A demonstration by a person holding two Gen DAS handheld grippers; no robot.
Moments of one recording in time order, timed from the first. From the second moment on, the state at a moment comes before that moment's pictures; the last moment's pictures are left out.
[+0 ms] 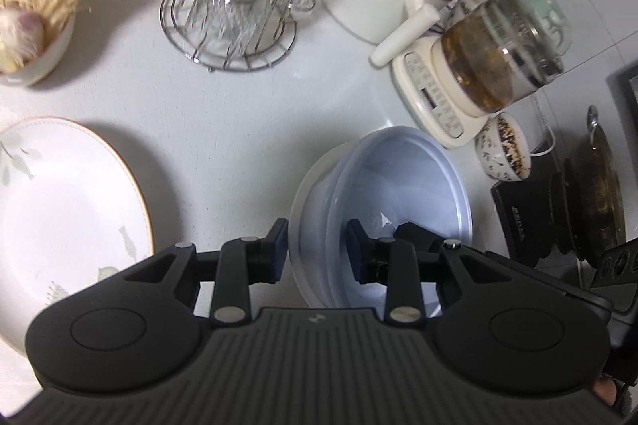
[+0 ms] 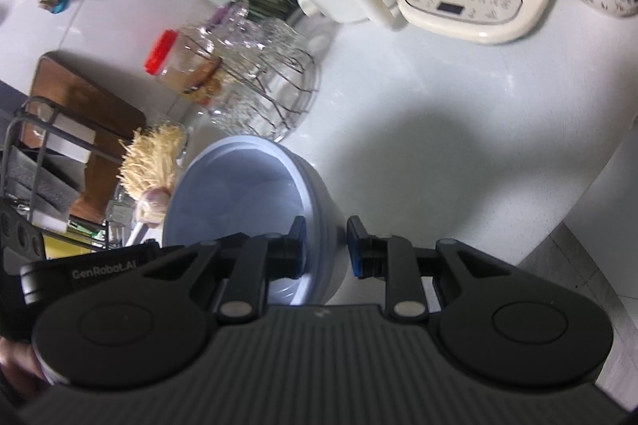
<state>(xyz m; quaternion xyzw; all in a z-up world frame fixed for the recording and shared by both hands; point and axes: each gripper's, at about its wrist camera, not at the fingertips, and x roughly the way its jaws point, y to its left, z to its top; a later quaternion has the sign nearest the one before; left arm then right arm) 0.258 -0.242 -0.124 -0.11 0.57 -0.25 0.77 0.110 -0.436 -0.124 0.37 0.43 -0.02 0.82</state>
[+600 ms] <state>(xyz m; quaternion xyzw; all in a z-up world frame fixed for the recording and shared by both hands) 0.247 -0.194 -0.077 -0.11 0.53 -0.24 0.80 0.114 -0.396 -0.081 0.34 0.41 0.01 0.85</state>
